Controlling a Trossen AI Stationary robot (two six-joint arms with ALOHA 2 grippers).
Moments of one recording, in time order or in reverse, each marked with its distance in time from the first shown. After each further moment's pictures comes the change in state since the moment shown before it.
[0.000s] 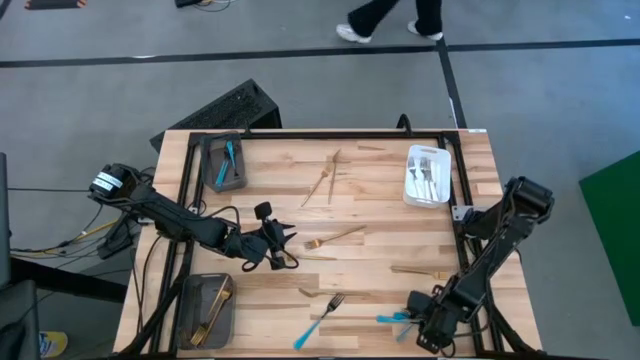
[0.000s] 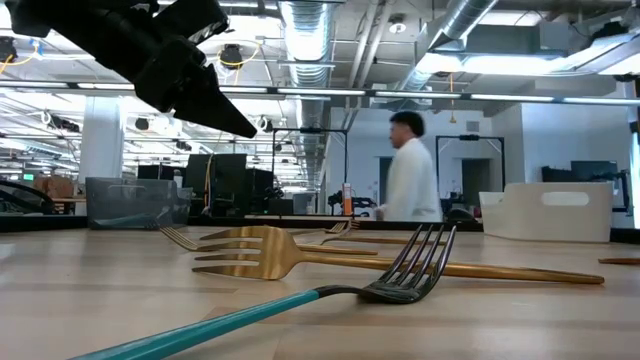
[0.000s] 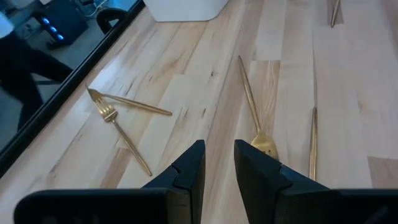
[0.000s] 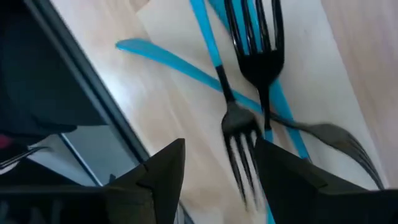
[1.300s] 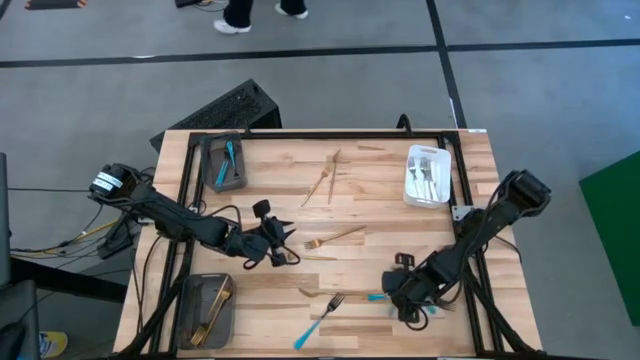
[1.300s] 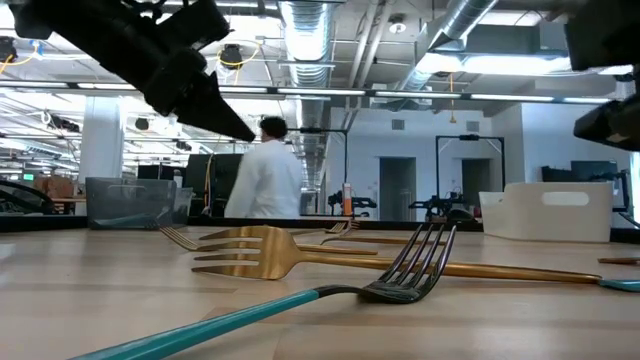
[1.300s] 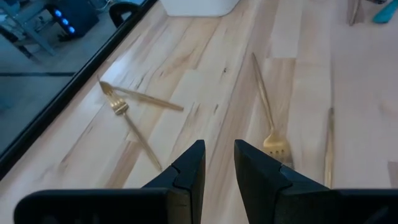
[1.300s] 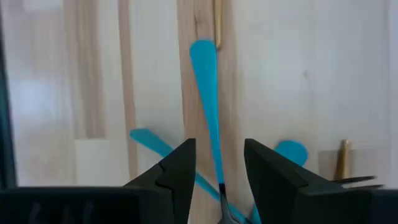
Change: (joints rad) left arm 0.012 0.000 0.000 -0.028 -0.027 -0.038; right arm -0.281 -0.037 0.000 -0.068 0.227 -0.749
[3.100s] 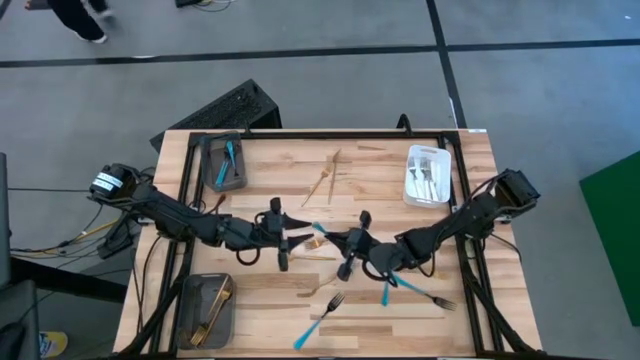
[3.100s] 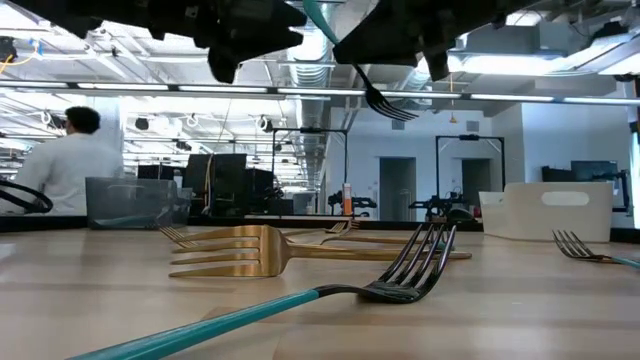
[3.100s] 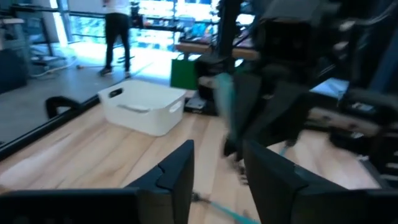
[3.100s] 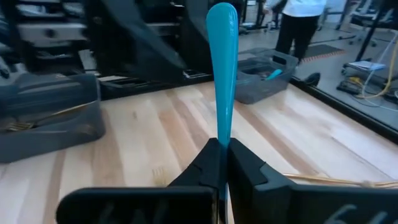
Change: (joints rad) left arm 0.041 0.000 -0.042 0.658 0.239 0.080; right arm -0.275 0.067 -0.001 0.989 0.692 -0.534
